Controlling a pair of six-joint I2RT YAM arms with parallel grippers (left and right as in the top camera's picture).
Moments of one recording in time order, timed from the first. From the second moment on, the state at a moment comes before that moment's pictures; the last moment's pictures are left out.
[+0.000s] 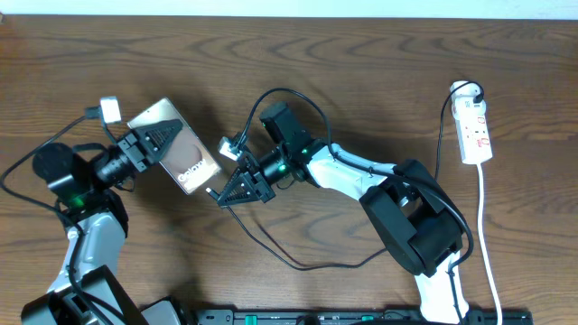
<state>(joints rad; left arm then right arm) 0.48 1.40 0.57 0.81 1.37 -0.95 0.72 2.14 1.32 0.06 -1.38 0.09</state>
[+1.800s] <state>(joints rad) 0.60 1.40 0.57 1.04 1.22 -1.22 0.72 2.14 1.32 0.67 -1.29 0.76</state>
